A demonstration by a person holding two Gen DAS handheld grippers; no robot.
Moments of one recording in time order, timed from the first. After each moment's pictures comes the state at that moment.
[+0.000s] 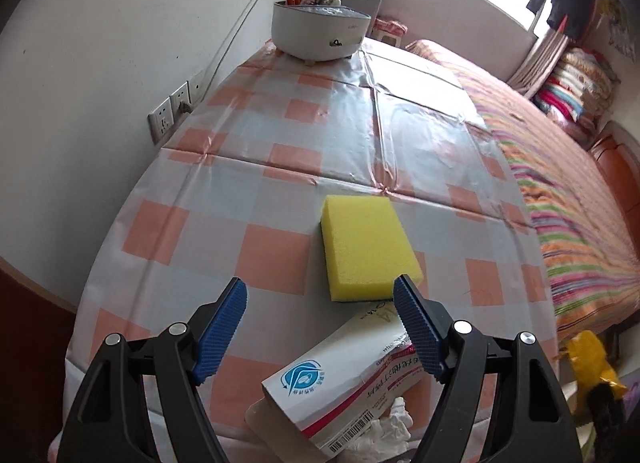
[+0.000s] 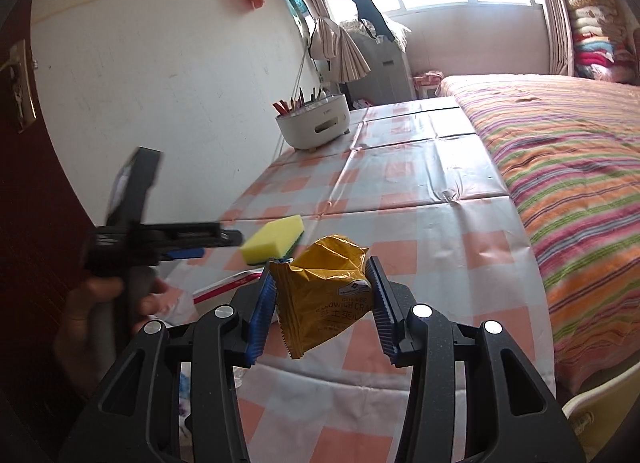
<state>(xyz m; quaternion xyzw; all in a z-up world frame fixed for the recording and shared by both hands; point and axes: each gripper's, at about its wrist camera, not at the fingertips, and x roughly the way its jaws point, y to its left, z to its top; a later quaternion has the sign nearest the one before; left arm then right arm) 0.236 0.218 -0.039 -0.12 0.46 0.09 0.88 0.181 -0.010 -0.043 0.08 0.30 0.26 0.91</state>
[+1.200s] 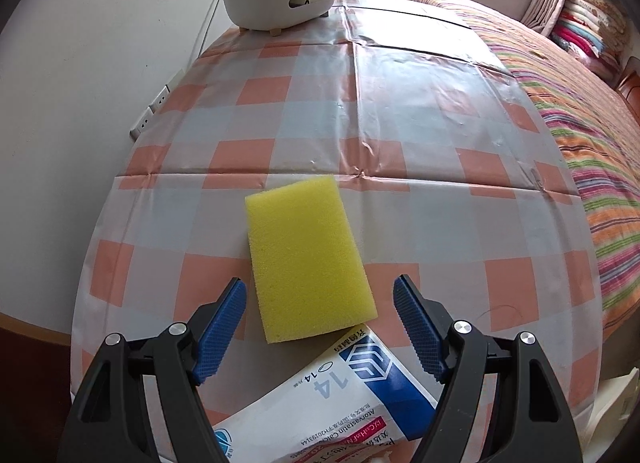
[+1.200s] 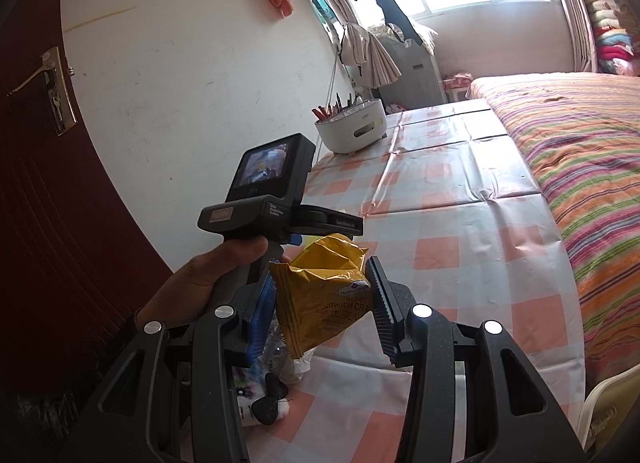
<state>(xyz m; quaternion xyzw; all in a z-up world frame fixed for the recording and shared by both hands) 0.308 0.169 -0.066 -0.04 0.52 0.11 0.84 0.163 -0.004 -0.040 0.11 0.29 0.32 0.90</state>
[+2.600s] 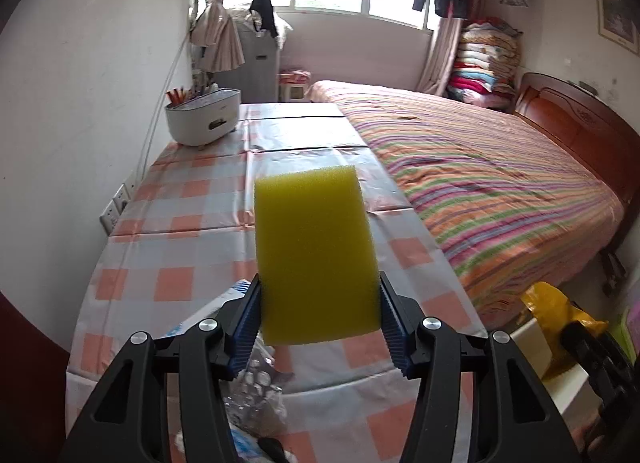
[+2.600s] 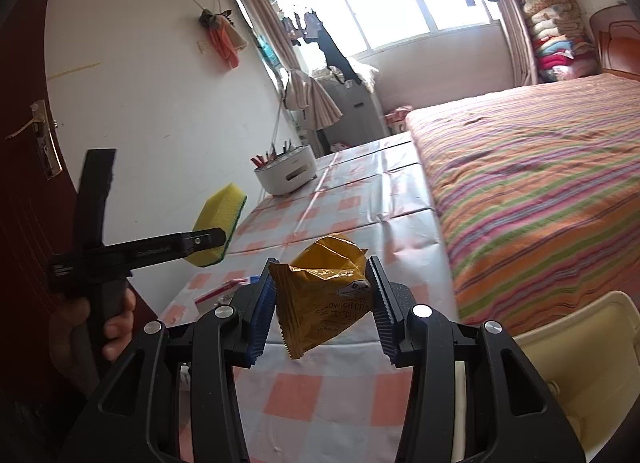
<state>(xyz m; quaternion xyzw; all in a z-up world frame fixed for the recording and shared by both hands) 0.147 0.077 0.039 -0.02 0.35 -0.04 0.94 0.101 -0.136 -0.031 0.14 0.23 0.21 0.94</state>
